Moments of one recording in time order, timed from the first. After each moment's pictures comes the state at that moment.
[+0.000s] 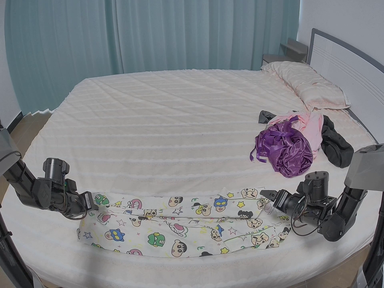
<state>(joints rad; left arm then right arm) 0.10 2.00 -0.67 -0.38 -0.27 -0.32 0.33 2.15 -0.41 -1.21 0.00 0.76</state>
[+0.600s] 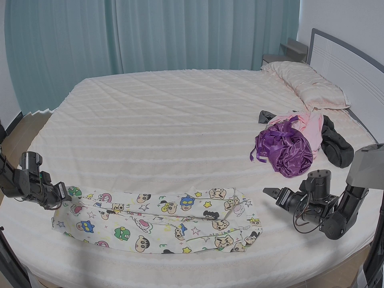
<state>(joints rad) 0.34 1.97 -0.75 -0.27 -0.28 -0.23 0.30 2.14 -0.41 -1.21 0.00 0.76</state>
